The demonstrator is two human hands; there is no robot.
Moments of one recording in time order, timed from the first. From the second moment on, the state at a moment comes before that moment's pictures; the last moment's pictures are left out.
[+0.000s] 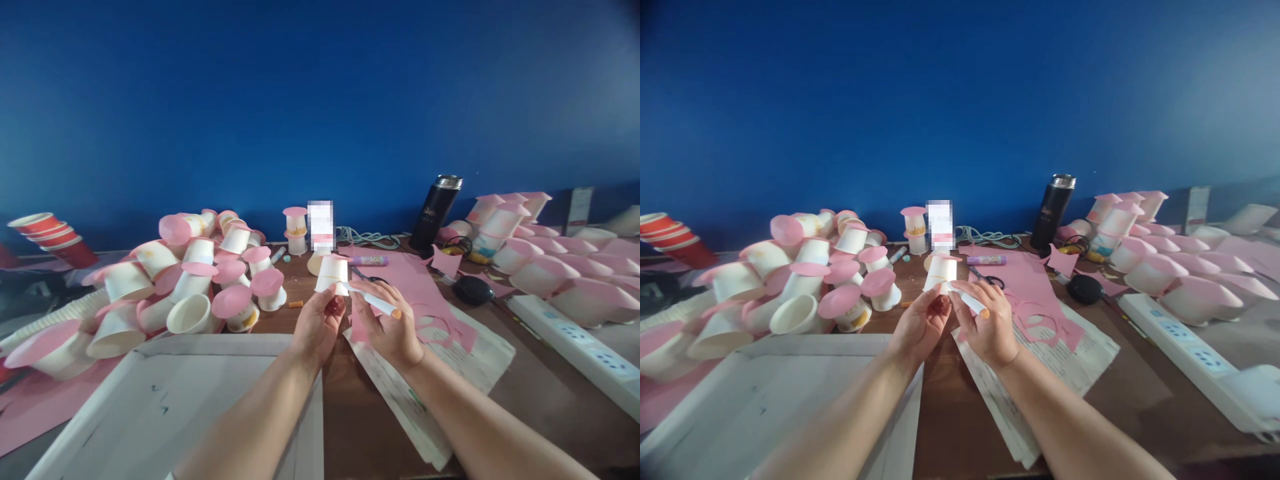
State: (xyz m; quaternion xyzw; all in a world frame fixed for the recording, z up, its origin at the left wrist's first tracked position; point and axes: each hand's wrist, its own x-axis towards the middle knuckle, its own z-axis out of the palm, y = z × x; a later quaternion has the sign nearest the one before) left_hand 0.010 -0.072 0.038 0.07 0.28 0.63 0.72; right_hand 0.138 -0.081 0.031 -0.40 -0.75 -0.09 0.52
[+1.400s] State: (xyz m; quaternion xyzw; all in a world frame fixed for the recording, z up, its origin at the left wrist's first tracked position) left_hand 0.008 -0.071 0.039 0.06 0.28 0.63 0.72; right_hand 0.138 -0.082 0.028 -0.39 -0.76 -0.08 0.52
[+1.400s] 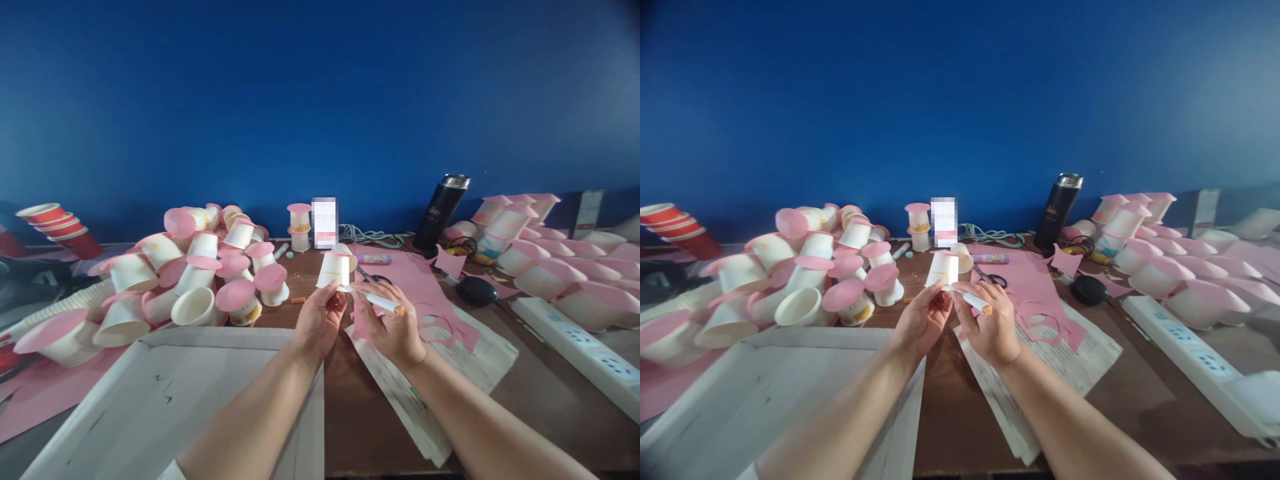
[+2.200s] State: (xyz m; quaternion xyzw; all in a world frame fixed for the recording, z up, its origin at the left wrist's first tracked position) left_hand 0.008 -0.069 0.037 0.10 0.27 0.65 0.71; right_hand 0.136 -0.075 0.024 -0.45 -0.61 0.16 0.63
